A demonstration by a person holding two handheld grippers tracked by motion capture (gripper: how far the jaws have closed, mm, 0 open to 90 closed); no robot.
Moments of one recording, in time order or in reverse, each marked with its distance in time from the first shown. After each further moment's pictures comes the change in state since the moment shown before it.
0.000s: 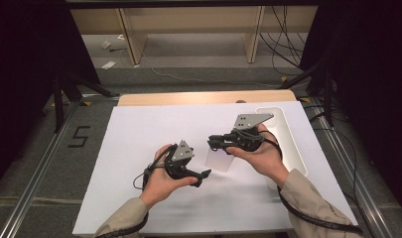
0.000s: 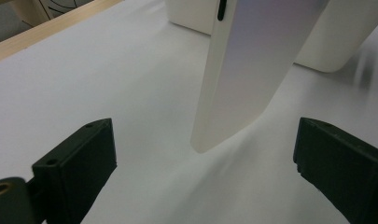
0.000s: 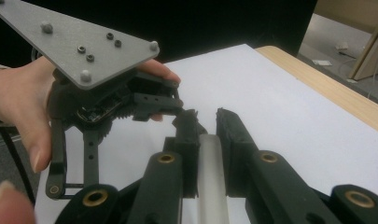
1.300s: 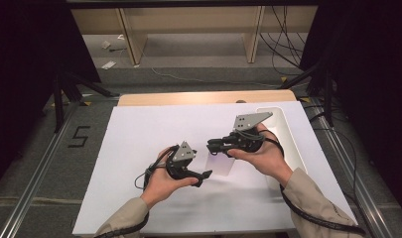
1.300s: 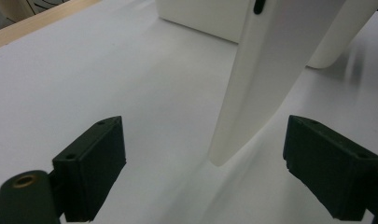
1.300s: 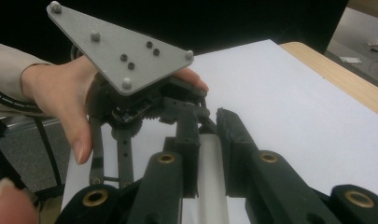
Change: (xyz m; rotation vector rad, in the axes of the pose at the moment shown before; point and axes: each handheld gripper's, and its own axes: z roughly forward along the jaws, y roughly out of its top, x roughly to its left) left arm 0.001 -0.004 0.006 0.006 -0.037 -0.003; right arm 0.004 0.005 -0.004 0.039 0.090 -0.019
